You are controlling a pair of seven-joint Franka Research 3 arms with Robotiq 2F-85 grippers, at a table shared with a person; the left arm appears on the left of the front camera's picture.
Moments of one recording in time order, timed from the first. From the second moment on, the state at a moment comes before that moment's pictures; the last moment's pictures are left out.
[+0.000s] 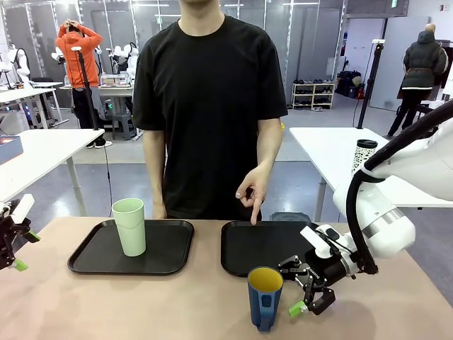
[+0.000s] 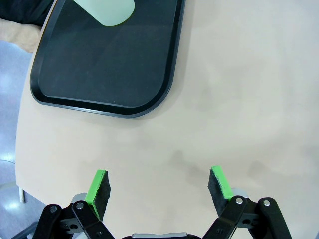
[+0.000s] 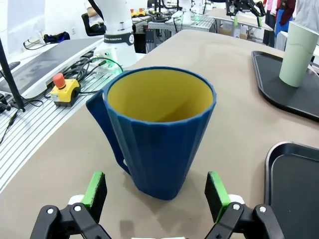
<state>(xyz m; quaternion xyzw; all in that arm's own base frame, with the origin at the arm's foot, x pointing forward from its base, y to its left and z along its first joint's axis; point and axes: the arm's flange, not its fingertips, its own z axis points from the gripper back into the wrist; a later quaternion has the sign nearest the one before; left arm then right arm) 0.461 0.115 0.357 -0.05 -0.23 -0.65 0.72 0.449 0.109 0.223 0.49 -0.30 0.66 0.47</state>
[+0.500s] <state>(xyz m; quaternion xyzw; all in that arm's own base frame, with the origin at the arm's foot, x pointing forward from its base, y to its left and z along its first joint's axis) 0.461 0.115 0.357 -0.05 -0.23 -0.65 0.72 0.435 0.117 0.210 0.51 -0.32 0.65 0.46</state>
